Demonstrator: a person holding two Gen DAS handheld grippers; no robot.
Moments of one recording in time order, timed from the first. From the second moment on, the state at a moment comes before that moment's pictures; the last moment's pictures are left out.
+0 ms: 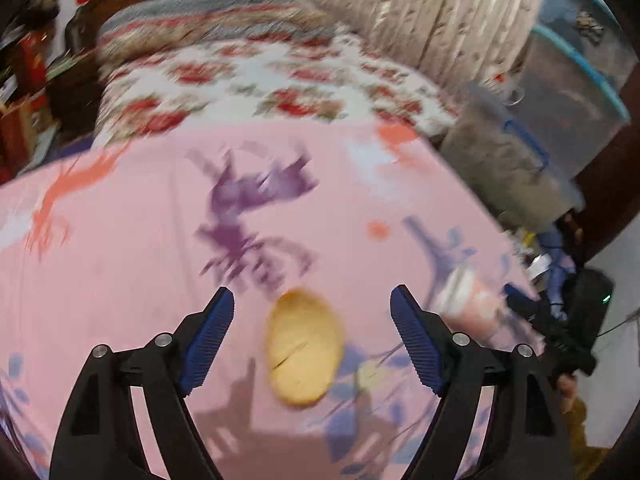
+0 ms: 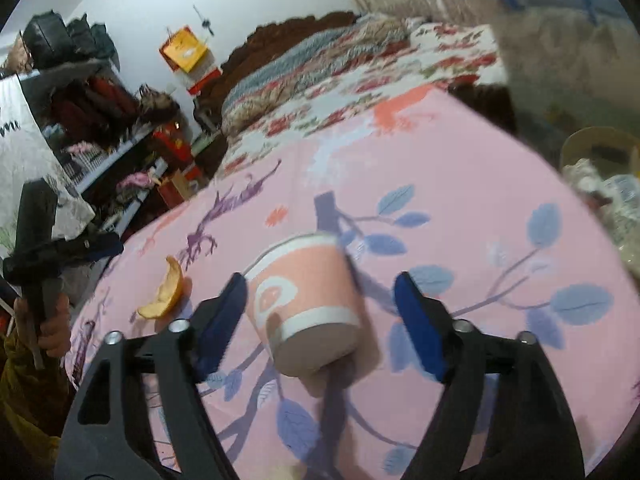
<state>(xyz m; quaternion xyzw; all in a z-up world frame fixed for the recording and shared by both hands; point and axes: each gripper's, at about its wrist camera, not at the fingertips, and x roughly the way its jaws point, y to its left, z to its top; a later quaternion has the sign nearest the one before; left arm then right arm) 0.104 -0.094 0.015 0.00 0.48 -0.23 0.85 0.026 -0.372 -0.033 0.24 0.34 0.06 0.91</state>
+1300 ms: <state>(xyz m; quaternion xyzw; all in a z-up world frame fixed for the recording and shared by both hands) 0.108 -0.340 0.027 0.04 0.49 -0.45 0.75 -0.050 -0.542 -0.022 0.27 0.26 -0.19 0.91</state>
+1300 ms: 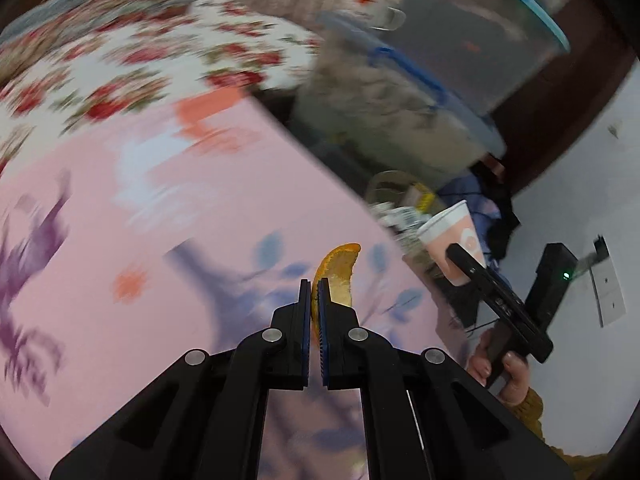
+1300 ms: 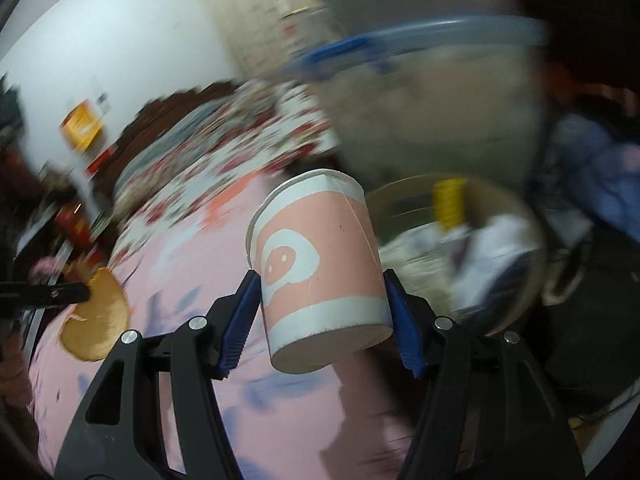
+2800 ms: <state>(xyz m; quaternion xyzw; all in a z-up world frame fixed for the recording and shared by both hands) 0.056 -0.209 0.035 0.09 0.39 -0.35 0.85 -0.044 -0.352 -0.014 0.30 0.29 -0.07 0.91</state>
